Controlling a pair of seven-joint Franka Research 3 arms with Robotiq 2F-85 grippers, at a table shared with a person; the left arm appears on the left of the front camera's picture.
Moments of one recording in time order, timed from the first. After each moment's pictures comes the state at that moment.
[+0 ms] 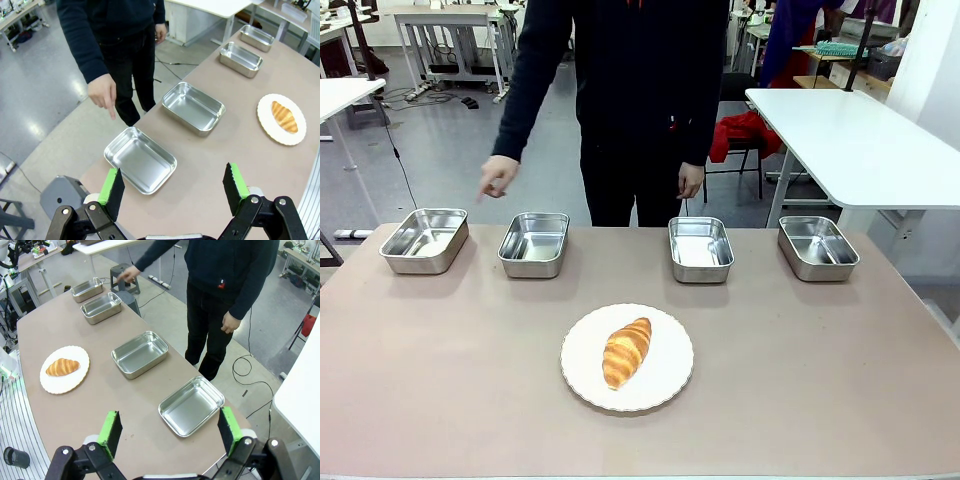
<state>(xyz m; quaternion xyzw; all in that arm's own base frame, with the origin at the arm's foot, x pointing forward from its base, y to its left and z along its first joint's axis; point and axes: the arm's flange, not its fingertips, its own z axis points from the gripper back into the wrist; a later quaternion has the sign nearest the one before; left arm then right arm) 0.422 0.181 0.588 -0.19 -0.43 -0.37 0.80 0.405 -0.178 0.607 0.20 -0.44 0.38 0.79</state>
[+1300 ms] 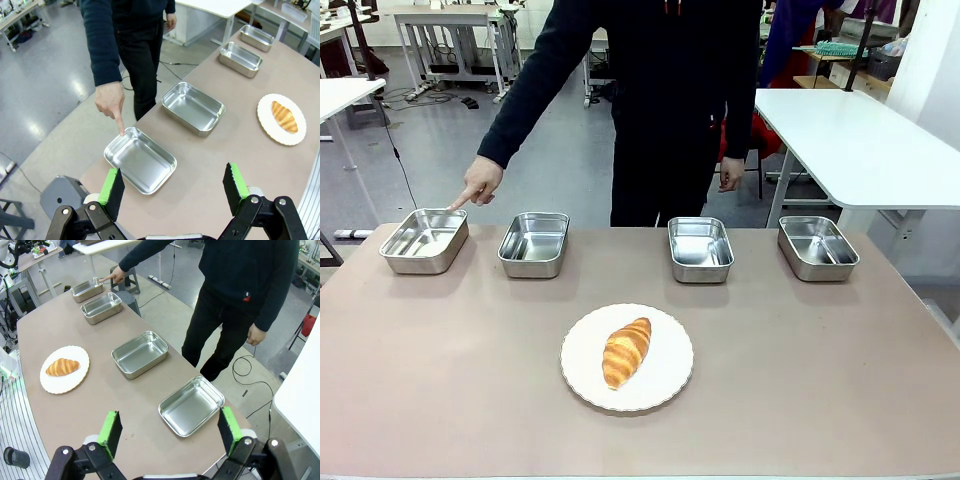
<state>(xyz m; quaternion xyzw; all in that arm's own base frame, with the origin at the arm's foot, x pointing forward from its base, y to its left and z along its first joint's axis) 0.422 0.181 0.588 -0.19 -0.43 -0.37 0.80 0.405 -0.178 0.607 0.20 -0.44 0.38 0.79</state>
